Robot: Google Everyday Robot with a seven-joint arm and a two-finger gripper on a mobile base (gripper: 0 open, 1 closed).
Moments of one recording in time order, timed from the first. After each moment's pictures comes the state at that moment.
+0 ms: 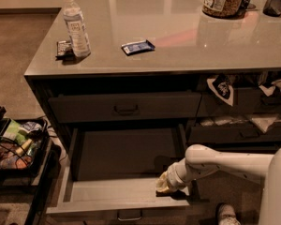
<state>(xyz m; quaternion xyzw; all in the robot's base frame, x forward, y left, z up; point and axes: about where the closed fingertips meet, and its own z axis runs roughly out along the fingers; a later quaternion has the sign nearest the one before) 0.473 -0.094 0.369 -0.69 0.67 0.21 0.18</state>
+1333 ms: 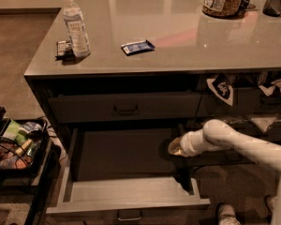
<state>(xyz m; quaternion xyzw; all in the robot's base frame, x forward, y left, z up) 0.613 -0.153 0.432 -0.68 0.66 0.11 0.30</state>
